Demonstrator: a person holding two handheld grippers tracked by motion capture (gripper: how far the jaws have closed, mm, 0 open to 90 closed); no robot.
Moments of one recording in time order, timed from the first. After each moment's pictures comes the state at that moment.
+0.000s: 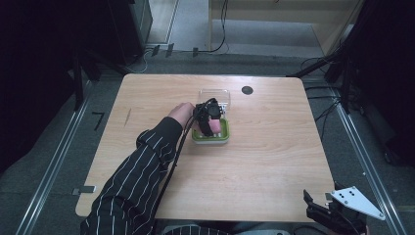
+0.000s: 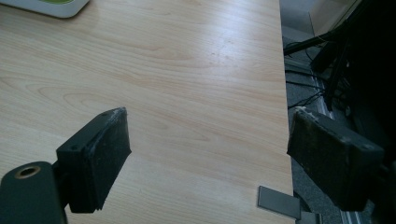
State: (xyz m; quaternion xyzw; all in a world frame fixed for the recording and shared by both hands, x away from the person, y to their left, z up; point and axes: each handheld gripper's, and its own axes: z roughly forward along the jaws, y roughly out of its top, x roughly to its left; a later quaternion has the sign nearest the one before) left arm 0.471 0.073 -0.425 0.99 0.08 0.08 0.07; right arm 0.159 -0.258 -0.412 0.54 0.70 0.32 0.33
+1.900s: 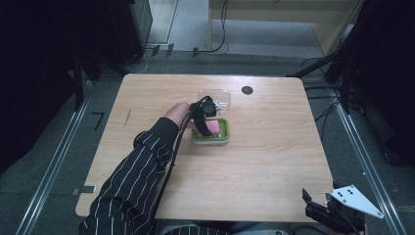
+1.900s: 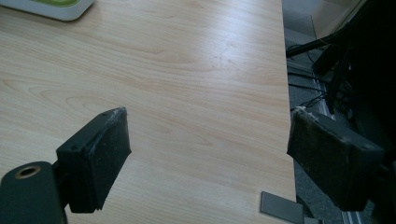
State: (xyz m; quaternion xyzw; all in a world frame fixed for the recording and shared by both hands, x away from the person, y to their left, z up) left arm 0.476 0.092 -0.421 0.98 0.12 0.08 0.10; right arm 0.162 -0.256 -0.411 0.54 0.71 0.32 0.33
